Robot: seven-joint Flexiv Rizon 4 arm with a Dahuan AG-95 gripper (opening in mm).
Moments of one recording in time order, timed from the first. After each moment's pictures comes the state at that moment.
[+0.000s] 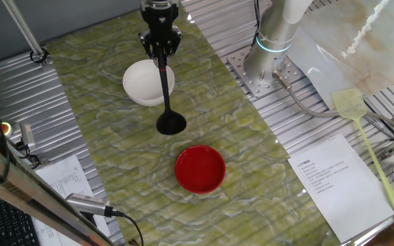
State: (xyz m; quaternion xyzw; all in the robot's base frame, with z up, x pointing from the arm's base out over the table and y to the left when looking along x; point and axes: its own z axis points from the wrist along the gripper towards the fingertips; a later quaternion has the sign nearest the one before) arm 0.423 -0.021 0.251 -0.64 0.76 0.03 0.11
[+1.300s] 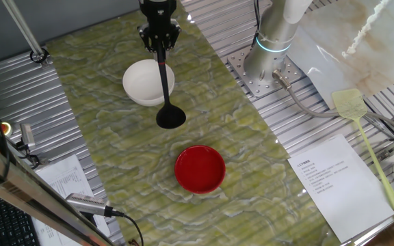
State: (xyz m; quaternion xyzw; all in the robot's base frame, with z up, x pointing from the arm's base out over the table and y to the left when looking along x) arm 0.417 -0.038 0.251 -0.64 0.76 0.03 0.12
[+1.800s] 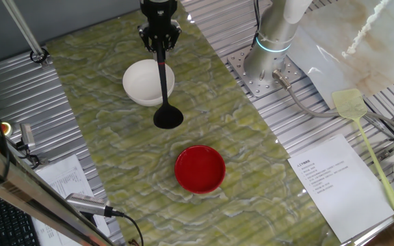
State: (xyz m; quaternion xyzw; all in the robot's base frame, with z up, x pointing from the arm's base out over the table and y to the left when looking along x) arm 0.416 -0.038 0.251 -0.61 0.78 0.03 0.11
